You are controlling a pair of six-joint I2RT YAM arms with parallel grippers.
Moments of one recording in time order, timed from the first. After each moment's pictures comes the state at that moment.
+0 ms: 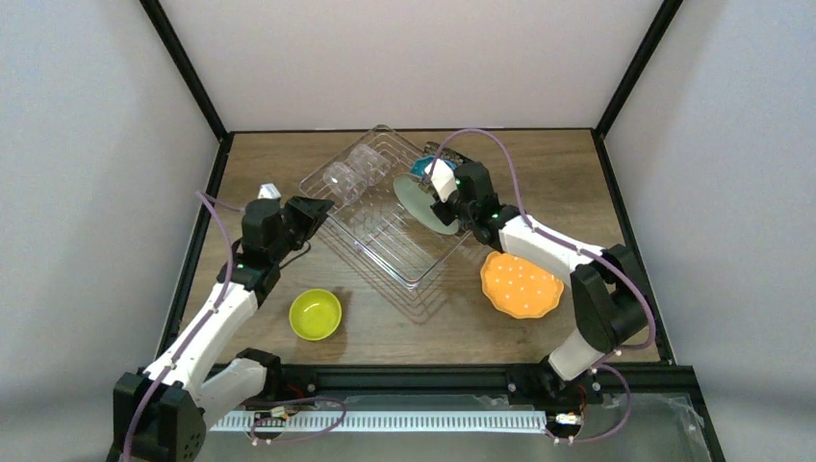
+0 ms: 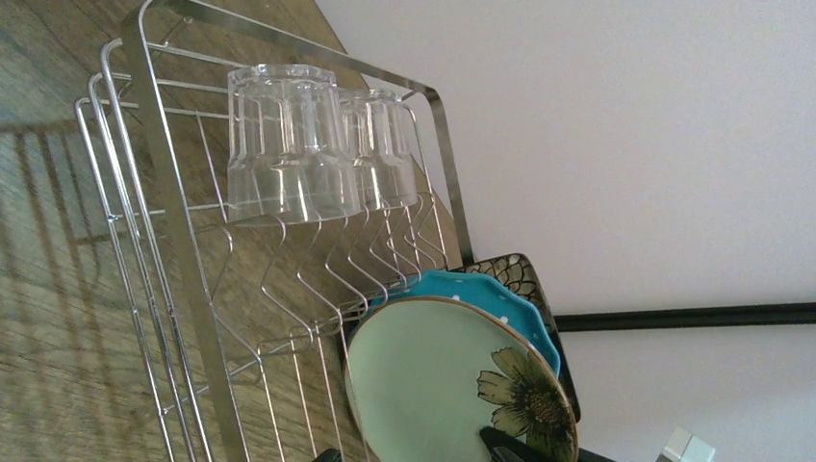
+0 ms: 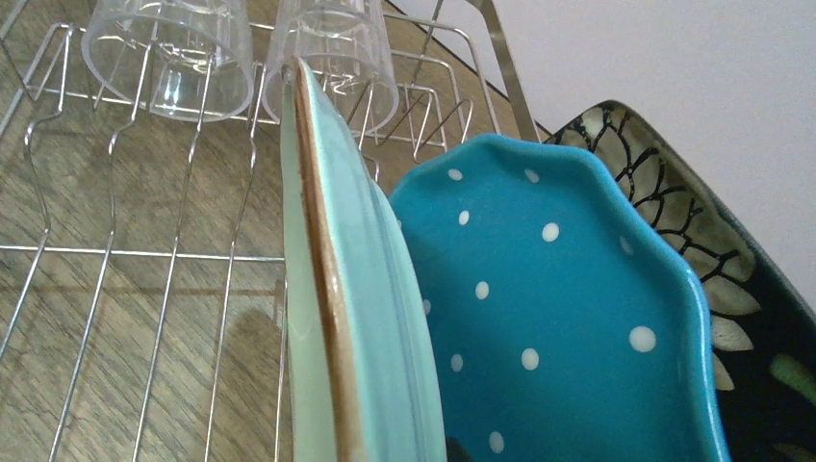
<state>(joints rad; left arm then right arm) -0.27 0.98 0.66 -0.03 0.09 -1.15 0.55 1.59 1.04 0.03 0.01 -0.34</state>
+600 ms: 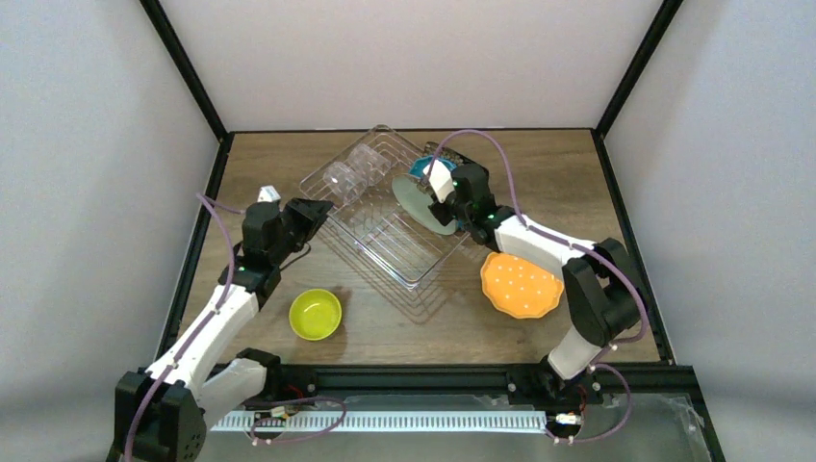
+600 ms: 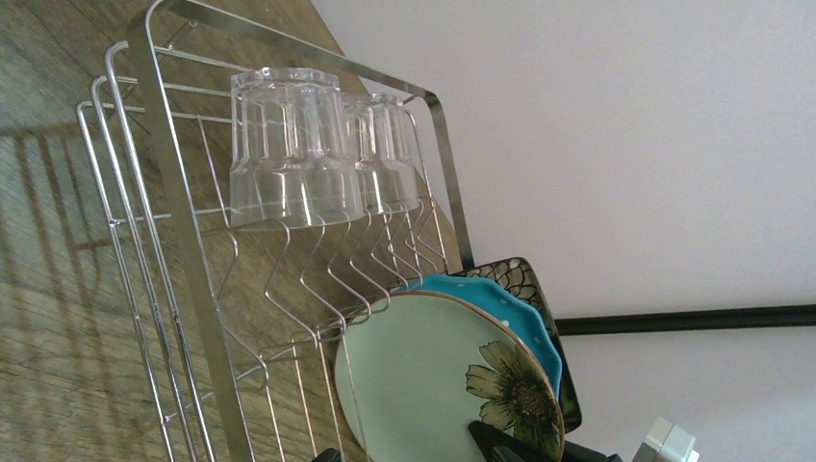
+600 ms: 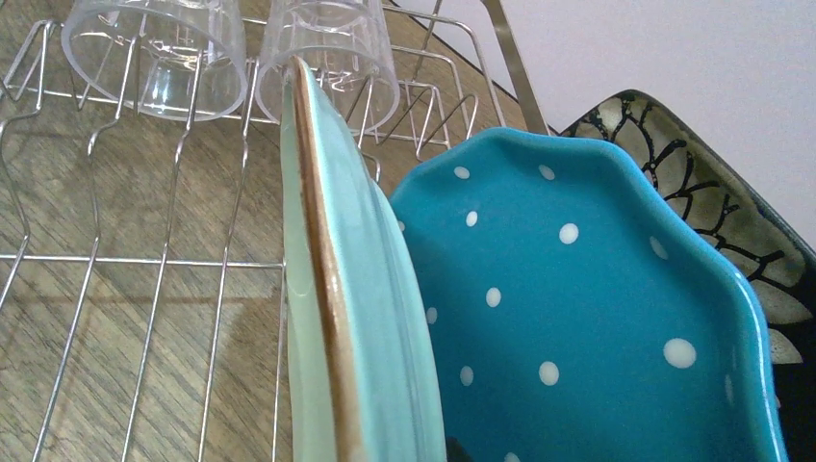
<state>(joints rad) -0.26 0.98 0.62 0.03 0.09 -1.15 0.55 1.64 1.03 0.09 0.01 -0.33</state>
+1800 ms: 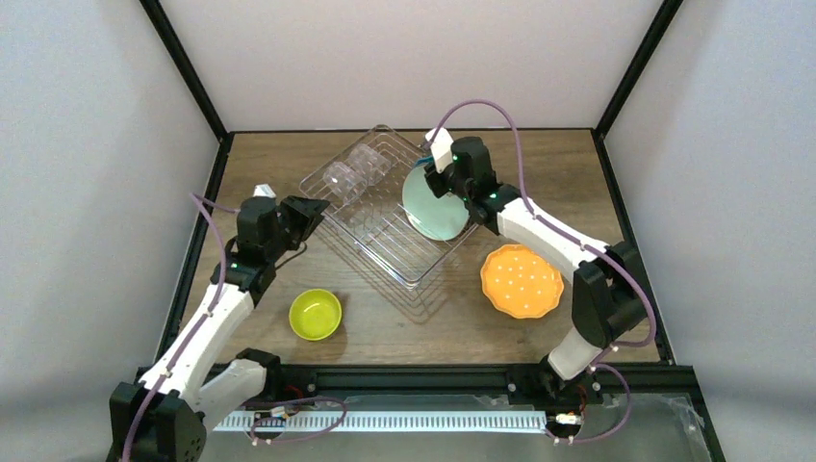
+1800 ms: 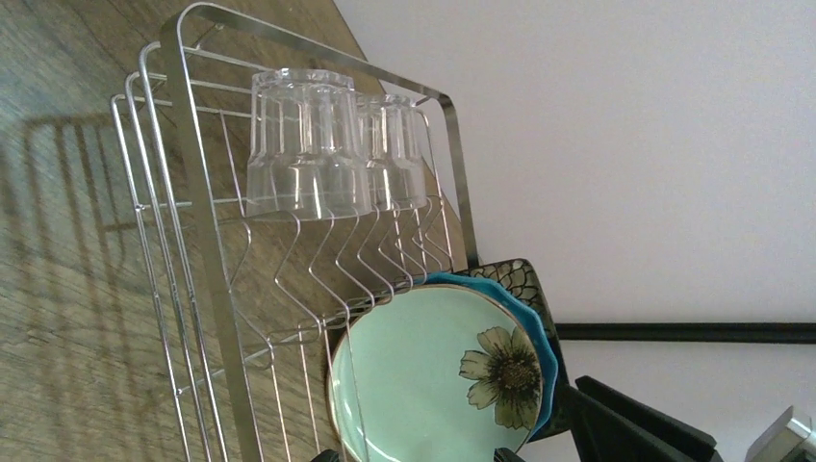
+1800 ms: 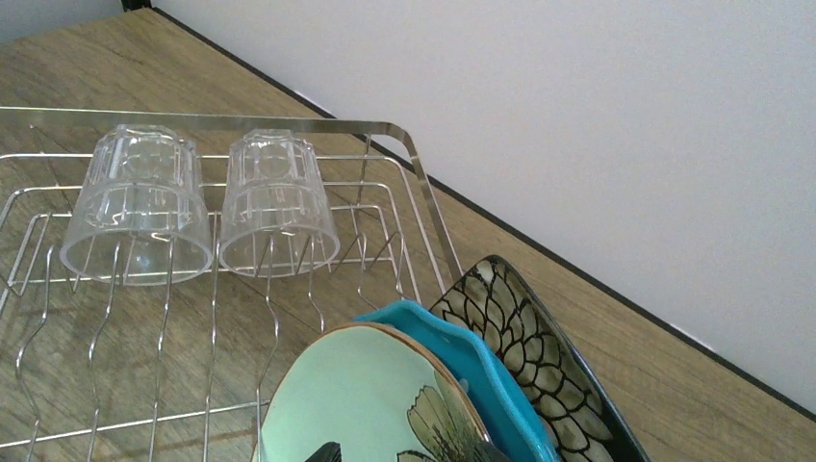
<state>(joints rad) -0.25 0.95 0.70 -0.13 0.09 -1.17 0.56 1.63 1.24 0.00 0.07 -0.22</state>
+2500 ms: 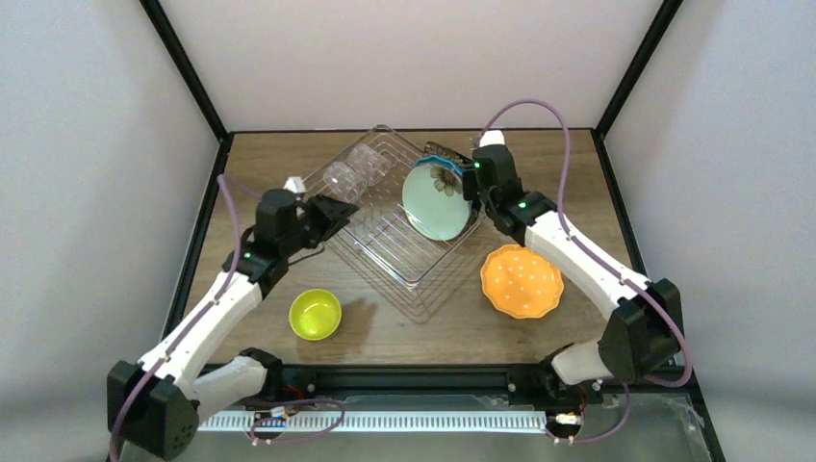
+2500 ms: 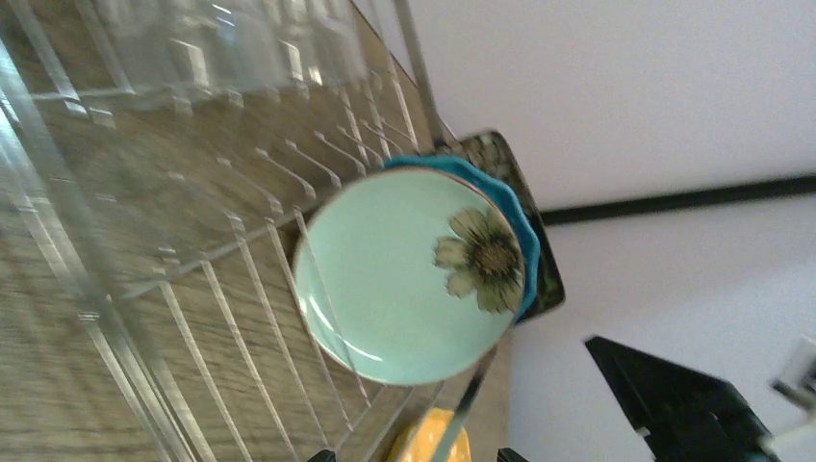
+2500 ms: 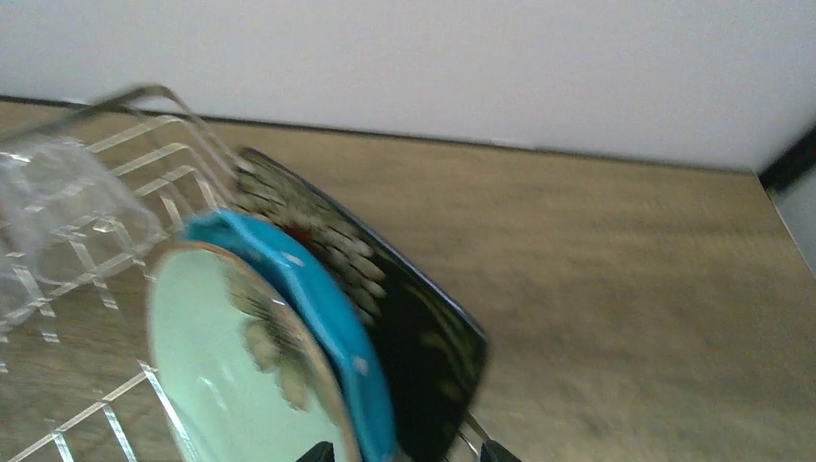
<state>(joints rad) -0.35 1.00 0.75 -0.16 0.18 -1.11 0.54 1.41 1.18 -0.25 0.41 0.13</state>
